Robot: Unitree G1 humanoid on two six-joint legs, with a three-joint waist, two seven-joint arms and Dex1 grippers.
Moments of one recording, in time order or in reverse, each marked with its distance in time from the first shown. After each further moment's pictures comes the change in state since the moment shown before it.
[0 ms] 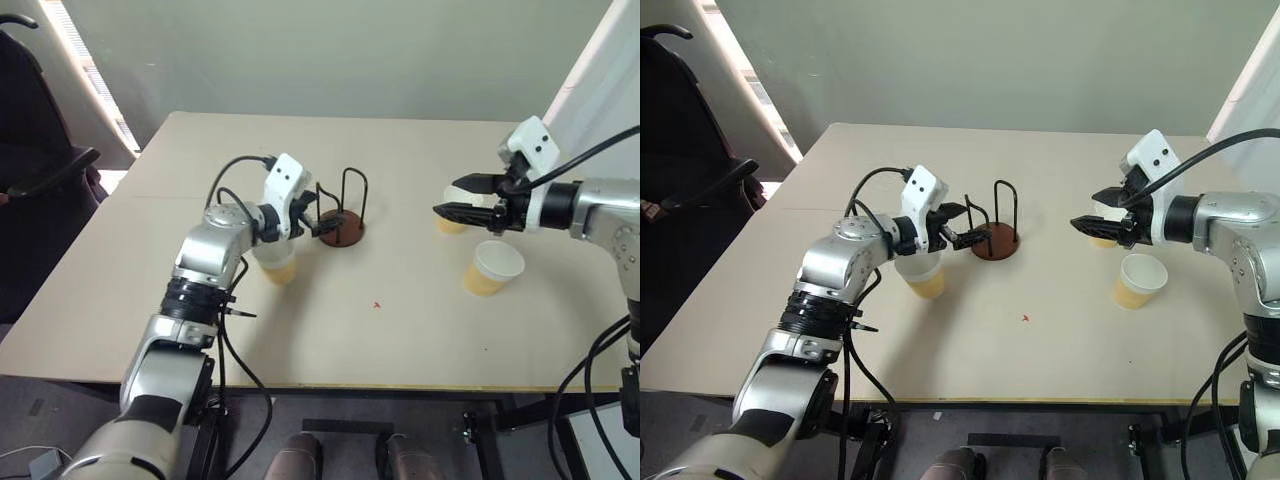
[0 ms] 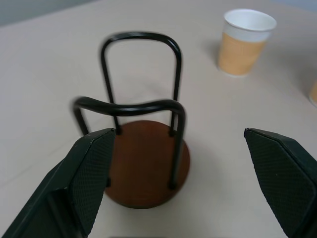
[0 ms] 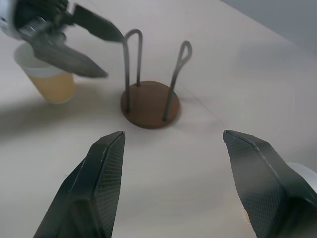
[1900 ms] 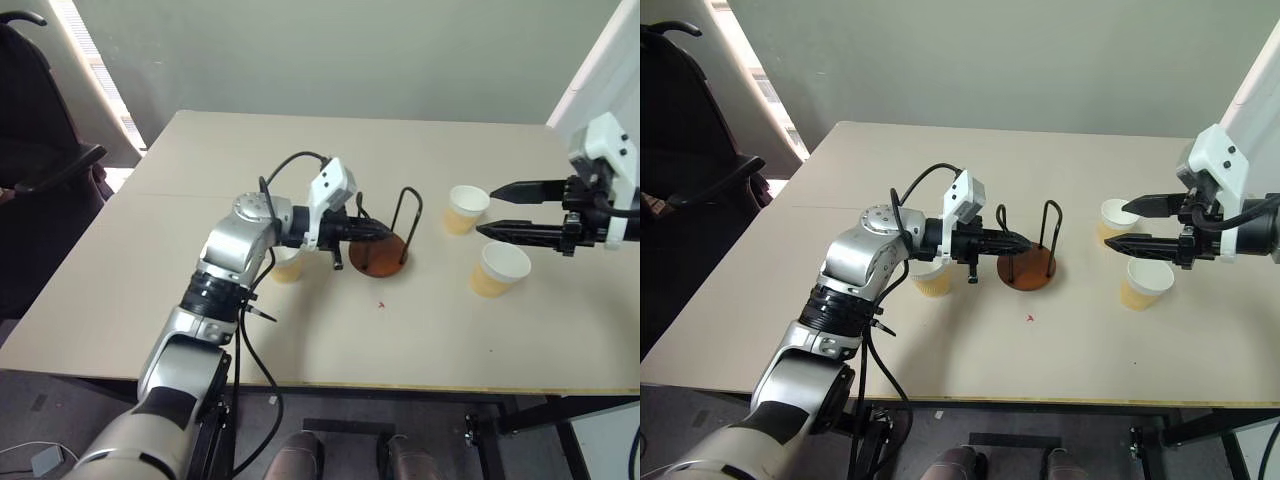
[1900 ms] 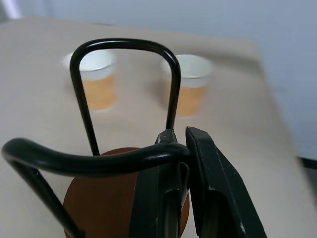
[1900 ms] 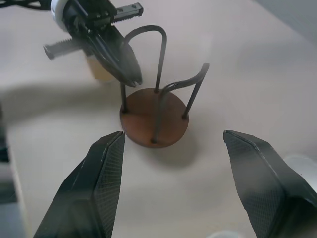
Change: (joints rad) left arm -0.027 -0.044 -0.077 -0.145 -0.050 -0.005 -0.426; right arm 0.164 -0.293 -0.185 -0.111 0.201 0.008 0.181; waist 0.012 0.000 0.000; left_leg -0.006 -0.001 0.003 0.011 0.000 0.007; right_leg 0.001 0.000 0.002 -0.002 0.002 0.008
